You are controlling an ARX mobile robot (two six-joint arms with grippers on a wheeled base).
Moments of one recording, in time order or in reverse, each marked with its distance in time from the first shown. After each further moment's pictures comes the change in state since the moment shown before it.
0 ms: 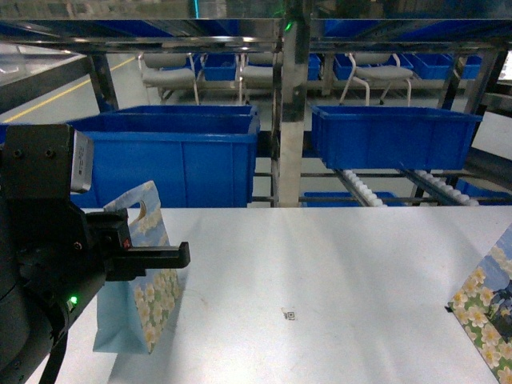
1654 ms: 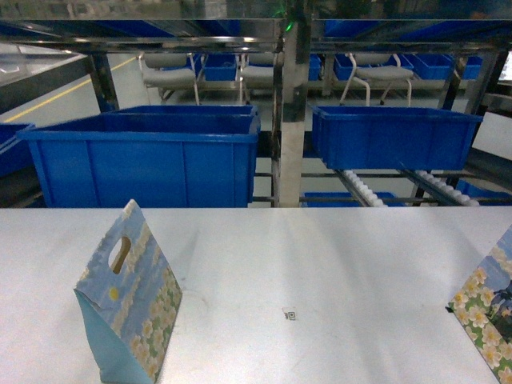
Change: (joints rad) left arm 0.180 -1.082 -0.426 -0.392 0.209 0.185; right arm 0.000 0.000 0.000 0.000 0.000 0.000
